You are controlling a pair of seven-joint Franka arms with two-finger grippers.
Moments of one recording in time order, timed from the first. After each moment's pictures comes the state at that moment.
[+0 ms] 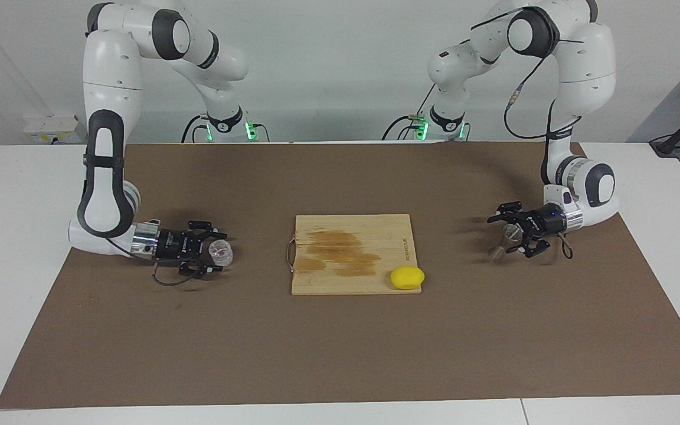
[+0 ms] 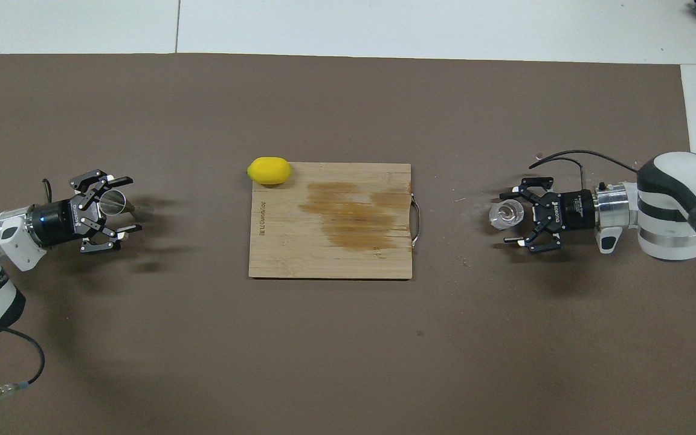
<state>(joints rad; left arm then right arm) 0.34 0.51 0.03 -2.00 -1.43 1.47 2.50 -0.23 0.56 -0.02 -1.89 1.08 1.73 0.77</state>
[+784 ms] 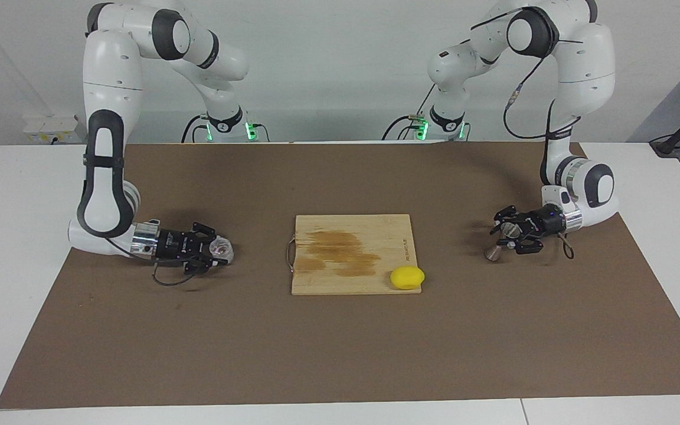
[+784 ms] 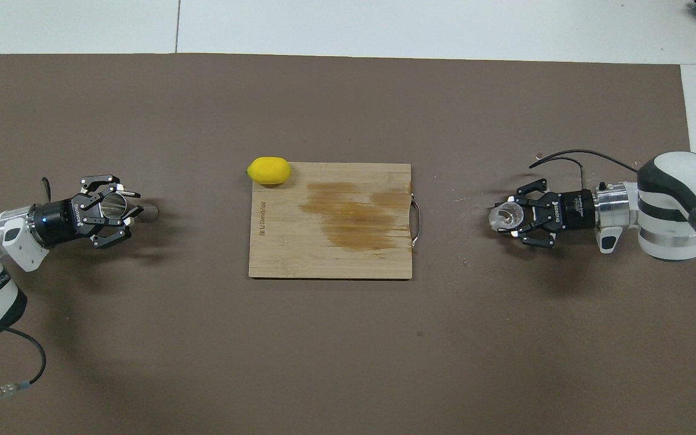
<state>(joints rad) 0.33 0.51 0.03 -2.00 -1.43 1.48 2.56 -0.23 0.56 -0.02 -1.89 1.08 1.73 0.77</state>
